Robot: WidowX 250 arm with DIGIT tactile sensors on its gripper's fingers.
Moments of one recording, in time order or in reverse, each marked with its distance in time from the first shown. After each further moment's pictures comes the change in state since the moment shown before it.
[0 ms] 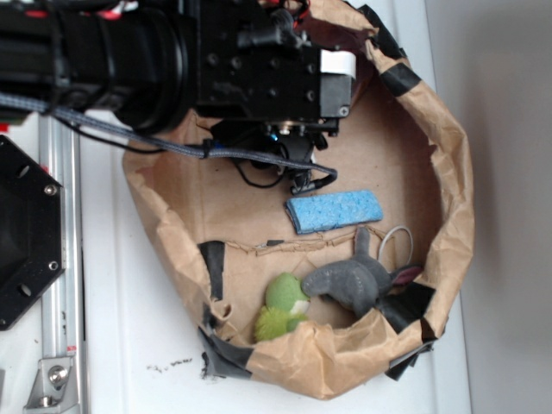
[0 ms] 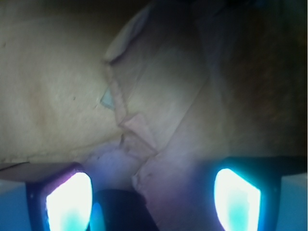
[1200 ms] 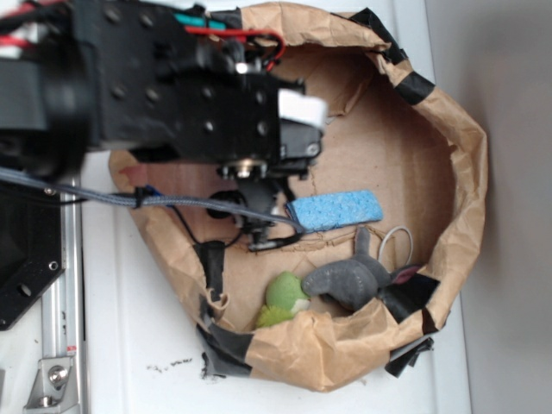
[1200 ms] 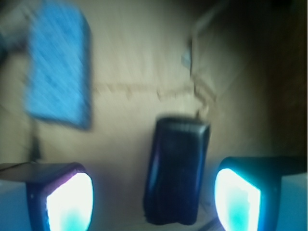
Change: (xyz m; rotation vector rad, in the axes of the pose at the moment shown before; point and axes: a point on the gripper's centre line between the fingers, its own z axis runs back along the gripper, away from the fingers) arm -0.033 -0.029 0.030 -0.095 0.041 -0.141
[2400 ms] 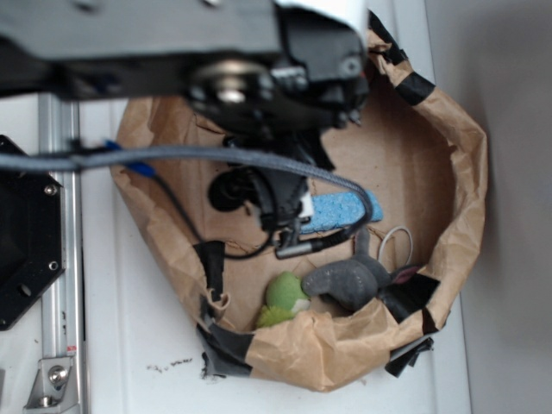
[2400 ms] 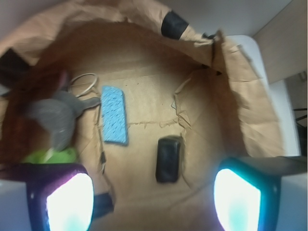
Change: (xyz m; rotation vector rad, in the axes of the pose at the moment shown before) arm 0.020 0.000 0.095 -0.086 -0.070 0.069
